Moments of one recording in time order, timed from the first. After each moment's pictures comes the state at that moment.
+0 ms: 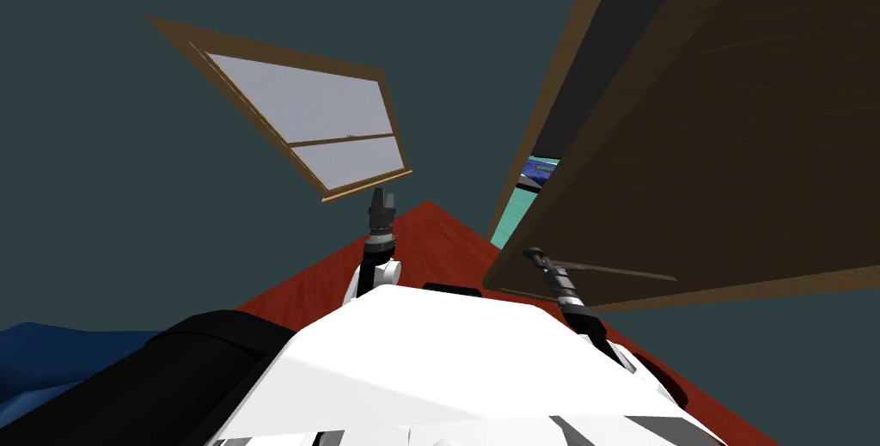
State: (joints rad) arm 0.28 -0.48 -0.09 -0.91 -0.01 -0.90 -0.39
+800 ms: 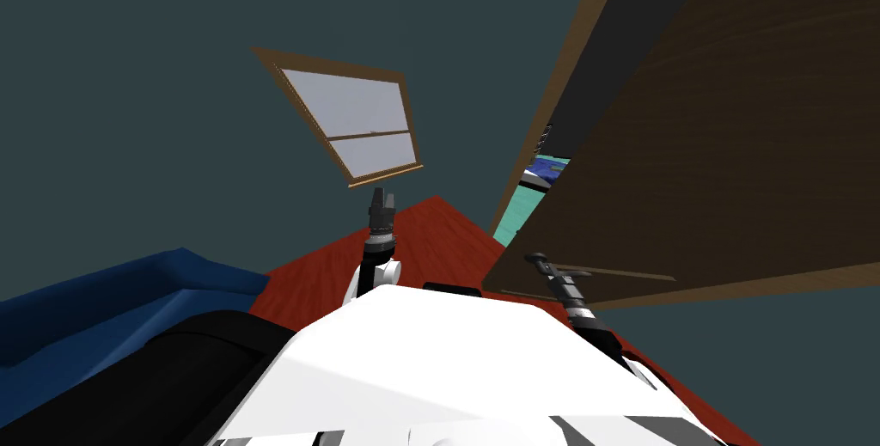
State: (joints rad) arm 0.32 -0.52 -0.06 -0.88 0.01 -1.00 -0.43
